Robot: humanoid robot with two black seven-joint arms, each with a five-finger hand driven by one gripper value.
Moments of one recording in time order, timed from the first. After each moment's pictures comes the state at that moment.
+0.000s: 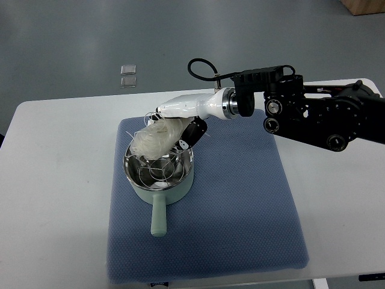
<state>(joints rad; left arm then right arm) -0.05 0.00 -0.08 -0.17 0.00 0.02 -0.01 1.23 -0.27 0.13 1.19 -1.31 0.25 0.16</state>
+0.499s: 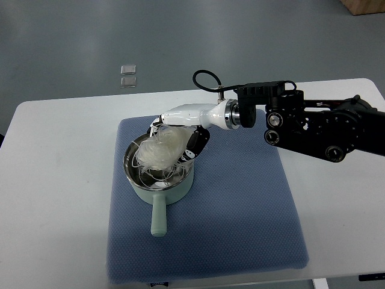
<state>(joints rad) -0.05 0.00 -0.08 -0.17 0.00 0.02 -0.01 1.20 -0.28 0.13 1.19 -1.31 0.20 0.17</state>
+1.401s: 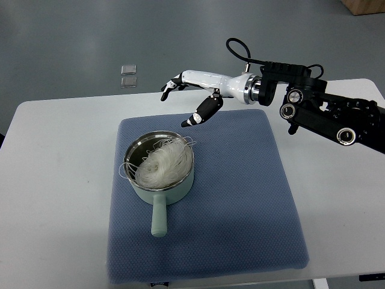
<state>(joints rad) -0.05 0.00 -0.08 -0.17 0.00 0.02 -0.01 1.03 -0.32 0.46 1.07 -1.09 0.19 0.11</state>
